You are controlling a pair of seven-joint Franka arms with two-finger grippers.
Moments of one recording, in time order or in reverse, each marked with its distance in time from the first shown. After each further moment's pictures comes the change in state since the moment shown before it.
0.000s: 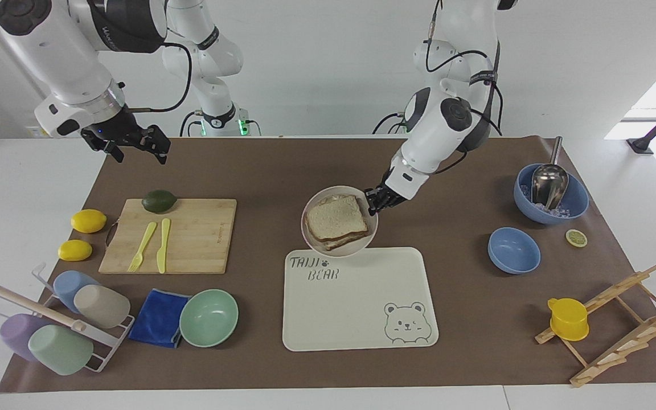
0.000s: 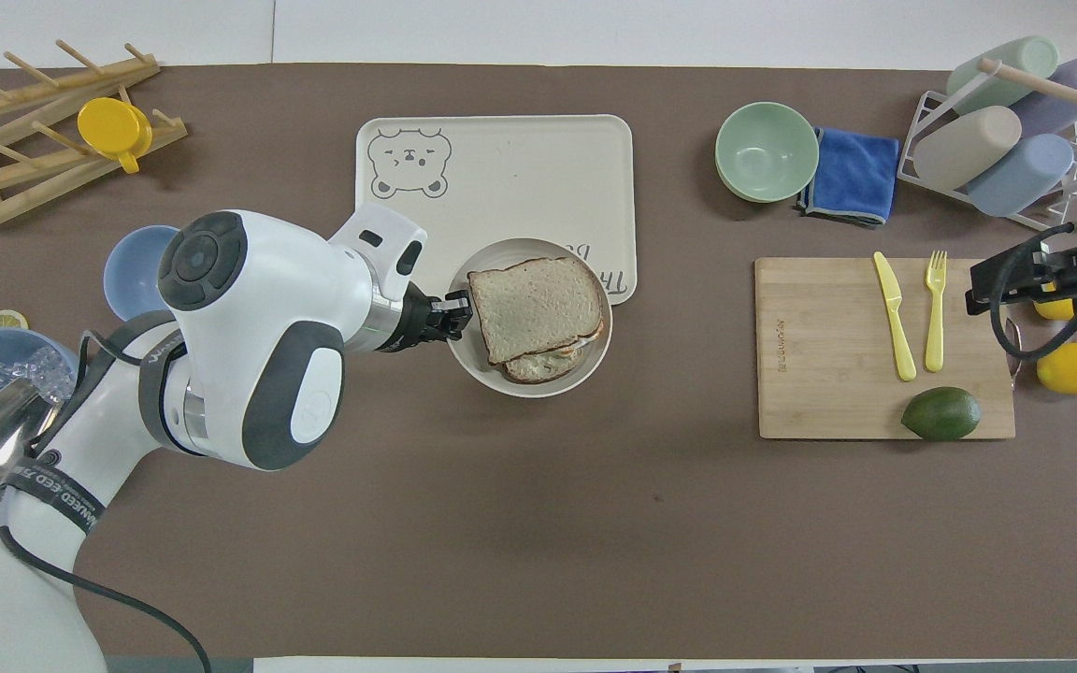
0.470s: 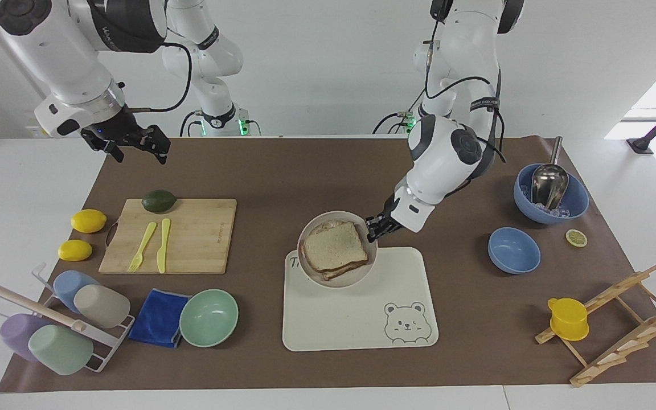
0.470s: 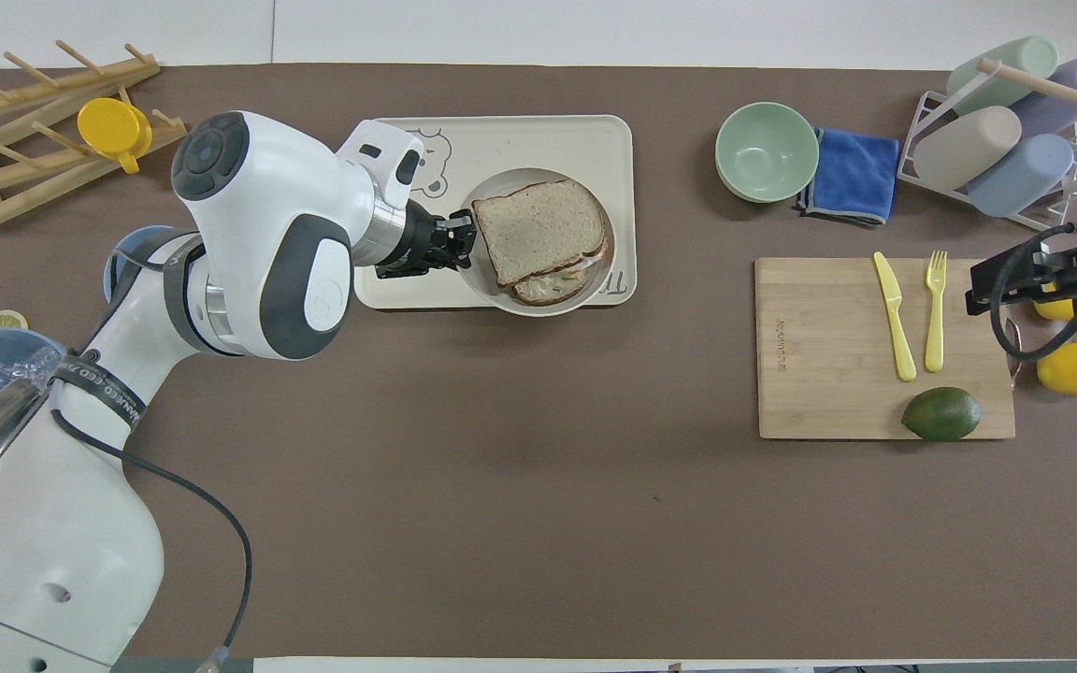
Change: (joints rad) left arm 0.029 0.243 0.002 0.262 -0.041 -0.006 0.000; right arm 0.000 0.000 0.000 0.000 0.000 0.000 0.000
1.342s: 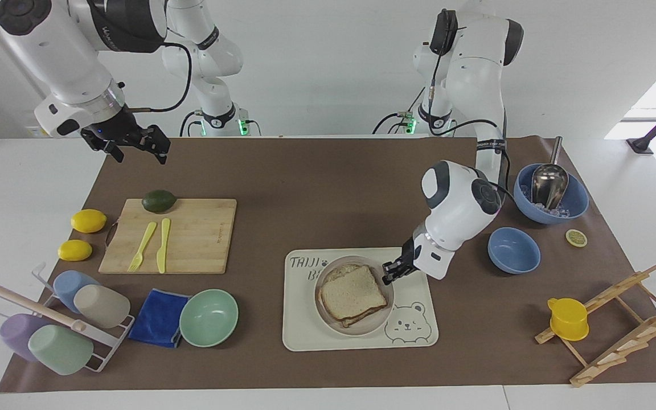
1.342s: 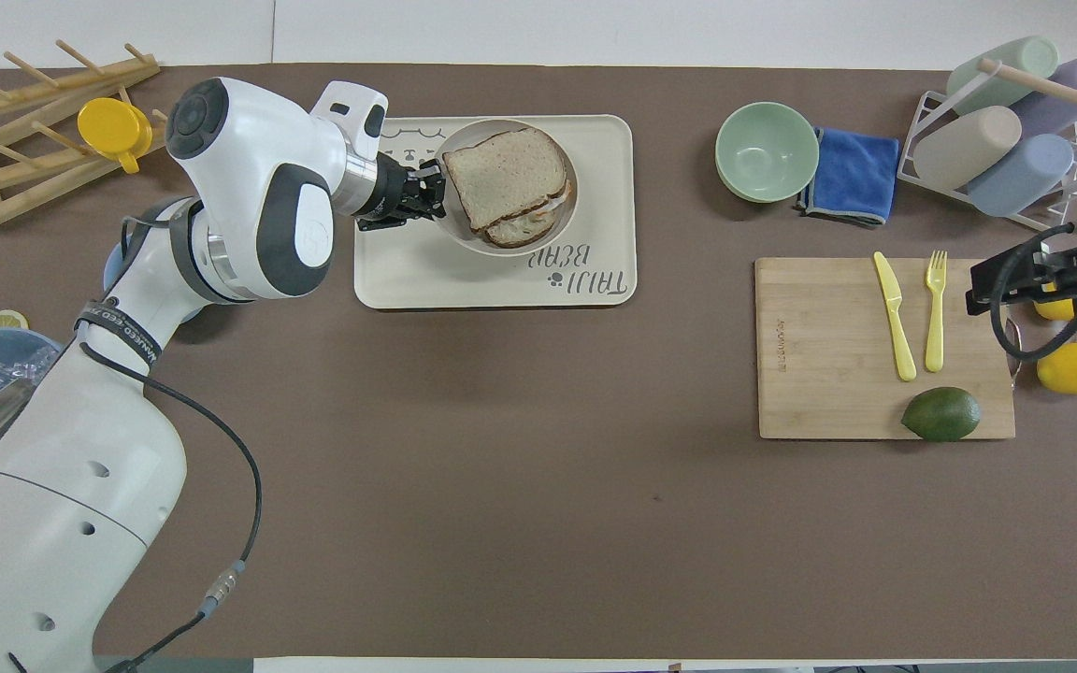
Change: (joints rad) left arm 0.073 0.171 -0.001 0.127 -0.016 0.078 0.070; right arm 0.000 0.000 0.000 0.000 0.000 0.000 0.000
